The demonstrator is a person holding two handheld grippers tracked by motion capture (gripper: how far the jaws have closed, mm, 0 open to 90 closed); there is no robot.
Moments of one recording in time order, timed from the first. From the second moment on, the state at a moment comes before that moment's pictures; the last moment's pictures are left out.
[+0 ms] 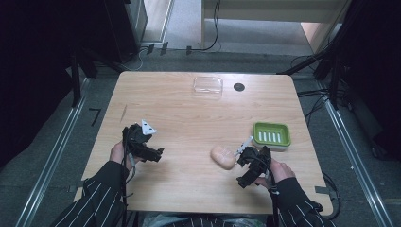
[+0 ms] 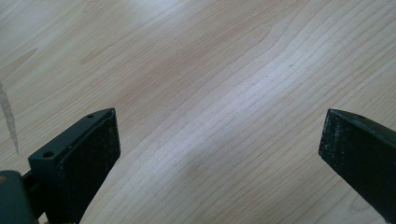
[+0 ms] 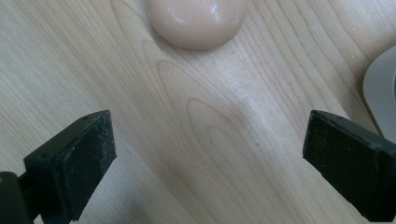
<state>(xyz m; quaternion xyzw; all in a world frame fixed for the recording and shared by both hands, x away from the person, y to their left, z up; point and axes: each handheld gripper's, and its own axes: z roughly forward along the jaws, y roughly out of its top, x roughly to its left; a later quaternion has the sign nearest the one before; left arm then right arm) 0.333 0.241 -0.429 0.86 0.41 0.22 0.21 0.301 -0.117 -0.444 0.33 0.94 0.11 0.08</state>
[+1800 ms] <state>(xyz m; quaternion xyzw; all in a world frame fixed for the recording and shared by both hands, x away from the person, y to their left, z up) 0.328 0.255 -0.433 0.86 0.42 0.22 0.20 0.348 -0.060 -0.444 0.29 0.95 0.10 0.08</state>
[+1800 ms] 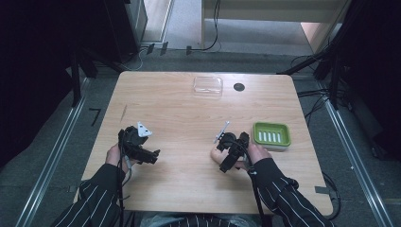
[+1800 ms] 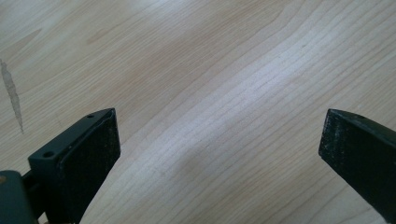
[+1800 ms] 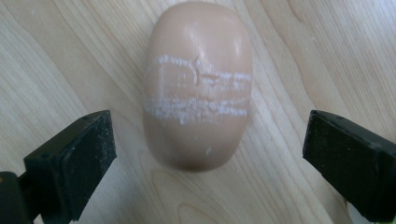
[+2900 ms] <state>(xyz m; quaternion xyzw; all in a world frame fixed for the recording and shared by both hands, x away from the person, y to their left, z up) 0.329 0.252 -0.433 0.86 0.42 0.22 0.20 0.366 -0.048 -0.455 0.29 0.95 0.10 0.06</state>
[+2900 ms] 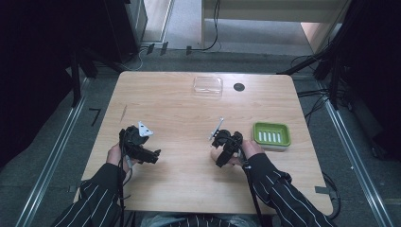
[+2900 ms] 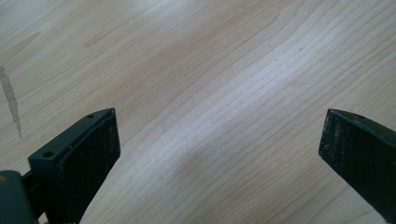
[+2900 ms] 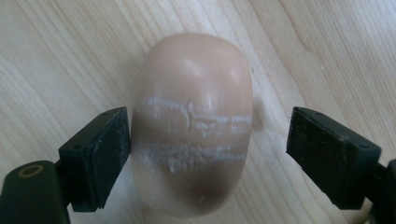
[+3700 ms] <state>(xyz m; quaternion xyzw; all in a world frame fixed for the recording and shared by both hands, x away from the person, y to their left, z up) 0.328 0.252 -0.432 0.86 0.41 0.22 0.20 0.368 -0.041 -0.462 0.28 0.95 0.07 0.06</state>
